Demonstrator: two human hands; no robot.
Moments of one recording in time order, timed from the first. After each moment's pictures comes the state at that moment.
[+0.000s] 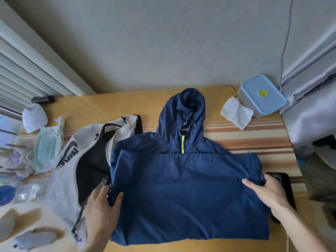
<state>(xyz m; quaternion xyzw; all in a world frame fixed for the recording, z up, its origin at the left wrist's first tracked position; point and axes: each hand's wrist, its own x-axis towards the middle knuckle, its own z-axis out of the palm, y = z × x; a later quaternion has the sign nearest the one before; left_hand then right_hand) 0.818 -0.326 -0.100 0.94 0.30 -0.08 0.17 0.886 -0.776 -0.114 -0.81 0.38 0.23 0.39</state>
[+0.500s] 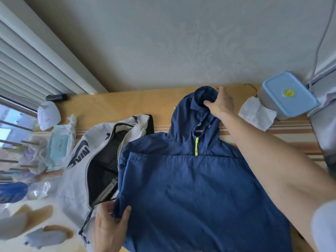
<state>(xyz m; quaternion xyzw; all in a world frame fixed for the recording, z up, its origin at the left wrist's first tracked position) 0.790 -0.324 -0.114 0.84 0.46 -0.09 0.28 1.158 -0.623 -0.137 -0.92 0.14 0.10 0.36</state>
